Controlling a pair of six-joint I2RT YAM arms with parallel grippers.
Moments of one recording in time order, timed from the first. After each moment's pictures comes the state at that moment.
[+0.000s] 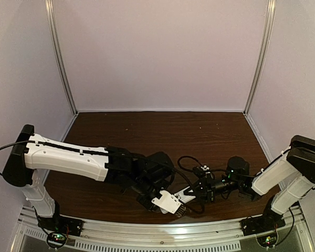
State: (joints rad) left arm -1.35 1.73 1.29 -0.62 0.03 0.94; right arm 0.84 1.53 0.22 1.10 -0.83 1.54
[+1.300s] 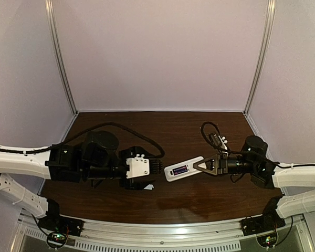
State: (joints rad) left arm -1.29 1.23 0.93 -0.19 -0.14 0.65; right arm 0.70 1.07 0.37 0.60 -0.77 0.95
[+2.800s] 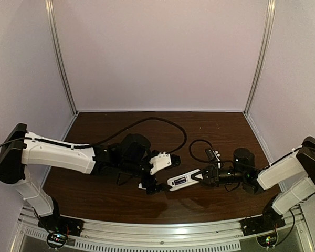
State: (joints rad) left arm -1.13 1.60 0.99 -0.05 0.13 0.35; right arm 0.63 1.42 0.24 0.87 -0.72 0.99
